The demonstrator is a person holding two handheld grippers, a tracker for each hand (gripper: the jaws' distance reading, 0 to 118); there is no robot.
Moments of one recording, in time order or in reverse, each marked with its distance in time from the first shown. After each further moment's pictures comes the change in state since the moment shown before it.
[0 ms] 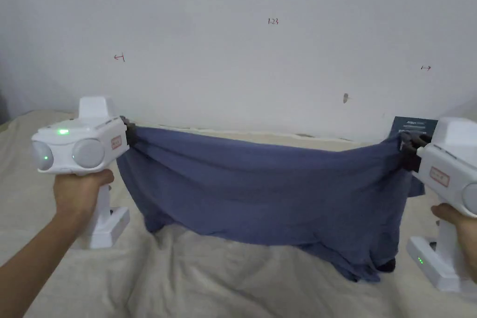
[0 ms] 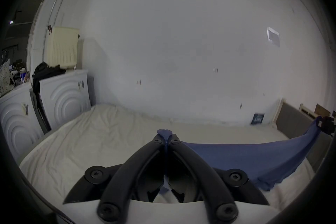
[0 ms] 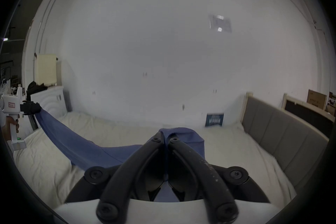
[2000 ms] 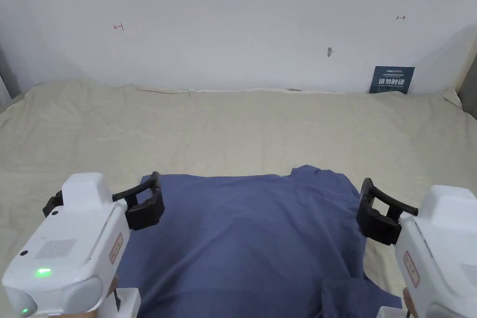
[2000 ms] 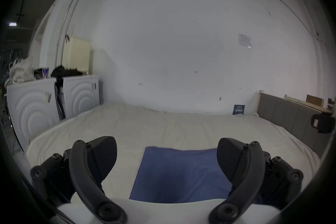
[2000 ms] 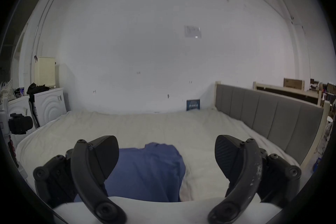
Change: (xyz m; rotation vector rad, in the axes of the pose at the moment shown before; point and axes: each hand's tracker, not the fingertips) left arm 0.030 -0.154 0.290 0.213 -0.016 -0.051; right arm -0.076 -0.130 0.292 0.141 -0.183 -0.054
